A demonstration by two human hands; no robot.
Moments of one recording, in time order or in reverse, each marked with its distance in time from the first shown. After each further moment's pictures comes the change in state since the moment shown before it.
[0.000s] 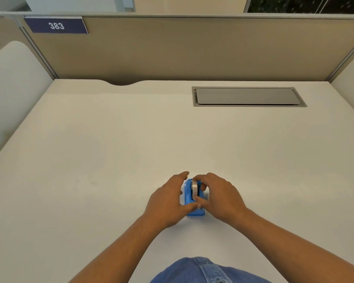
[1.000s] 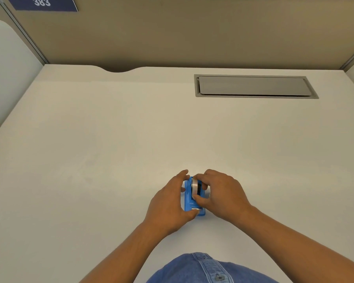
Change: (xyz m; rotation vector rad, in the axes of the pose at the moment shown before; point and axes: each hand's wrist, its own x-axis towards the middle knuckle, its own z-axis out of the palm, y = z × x) left_hand 0.005 -0.011 0.019 -0.140 0.024 -0.014; right_hand 0.014 -0.006 -0.010 -0.067 -0.057 -0.033
